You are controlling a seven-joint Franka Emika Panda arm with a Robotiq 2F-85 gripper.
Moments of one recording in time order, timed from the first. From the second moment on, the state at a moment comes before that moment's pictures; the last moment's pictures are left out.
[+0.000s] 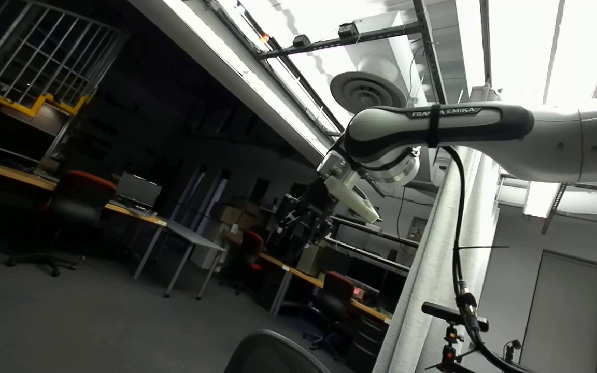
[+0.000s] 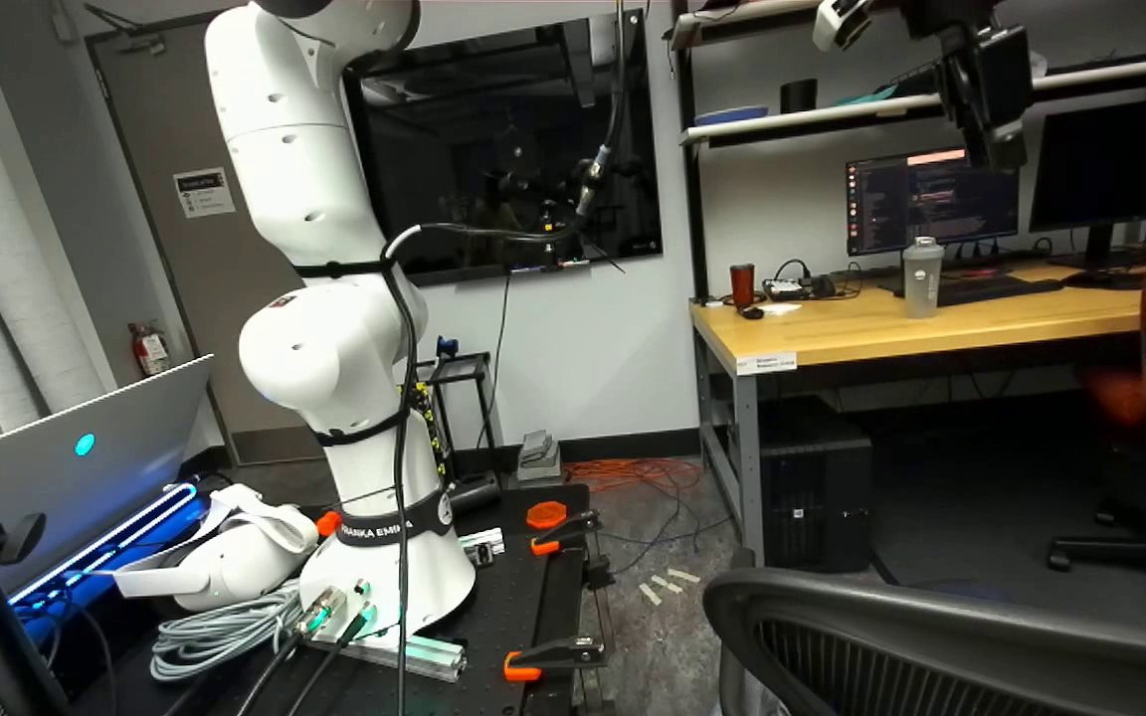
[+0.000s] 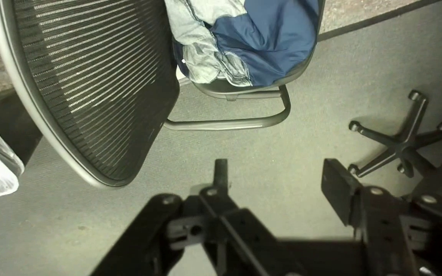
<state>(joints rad) -0.03 -0.05 -0.01 -1.83 0.00 2.08 0.25</state>
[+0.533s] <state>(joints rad) -0.05 -0.09 -0.04 -1.95 -0.02 2.23 0.18</state>
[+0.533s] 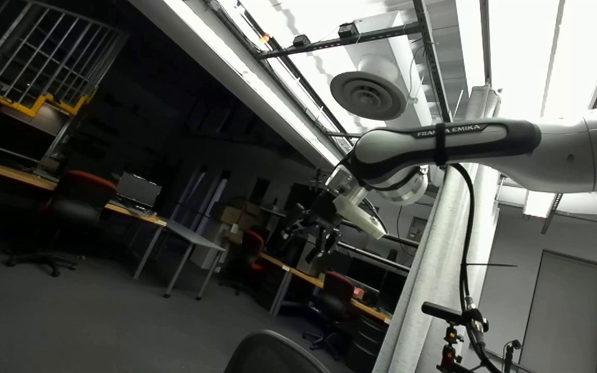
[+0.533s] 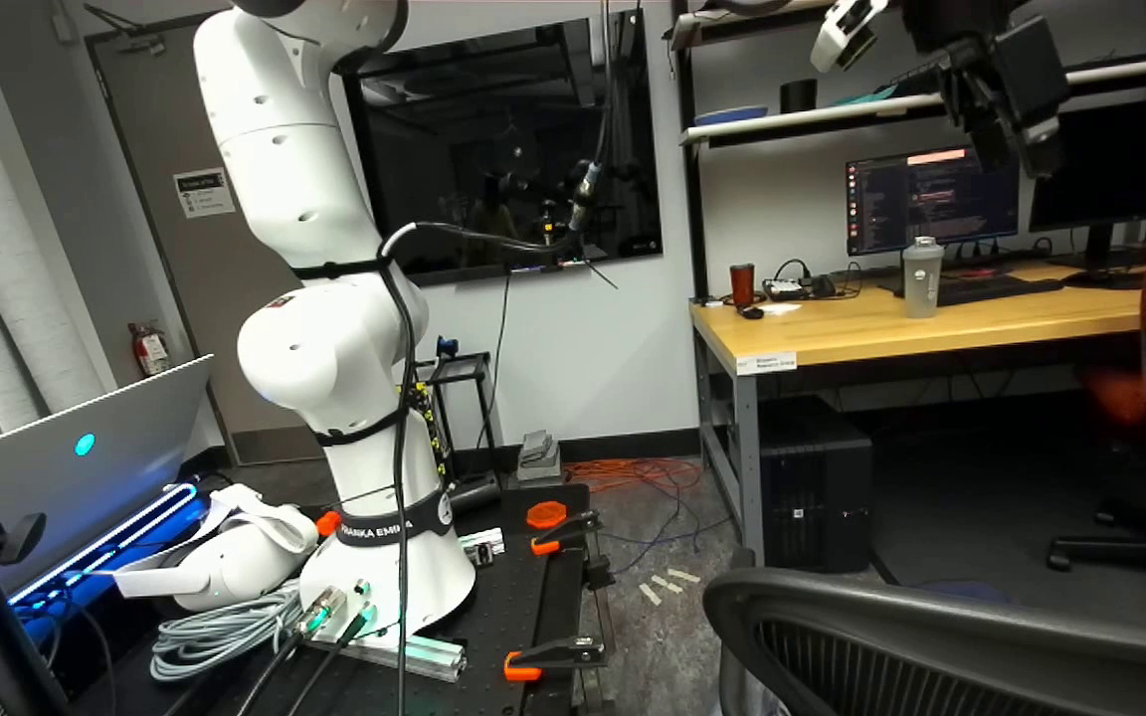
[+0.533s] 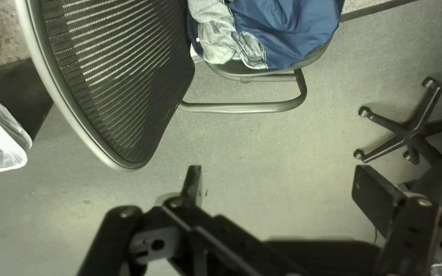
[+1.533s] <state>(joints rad) -0.06 -0.12 -0.02 -2.54 -0.19 2.90 0.18</state>
